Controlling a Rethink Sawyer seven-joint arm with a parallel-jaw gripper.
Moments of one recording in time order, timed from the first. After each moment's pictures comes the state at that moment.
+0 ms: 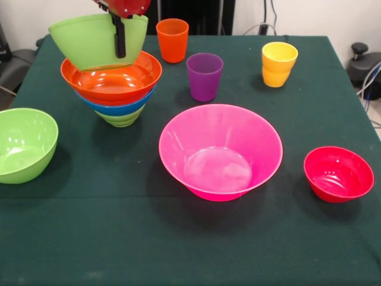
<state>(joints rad) -0.52 -0.79 0.12 1.70 -0.11 0.49 2.33</state>
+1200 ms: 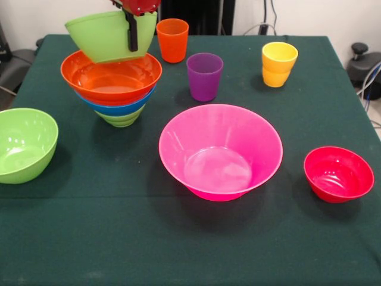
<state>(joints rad) -0.53 -0.81 0.10 1.81 -0.11 0.46 2.33</state>
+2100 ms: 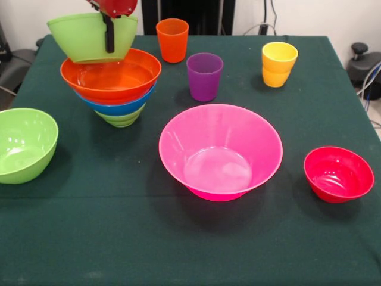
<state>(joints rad) -0.59 -0.80 0.10 1.83 -0.17 0.37 2.33</state>
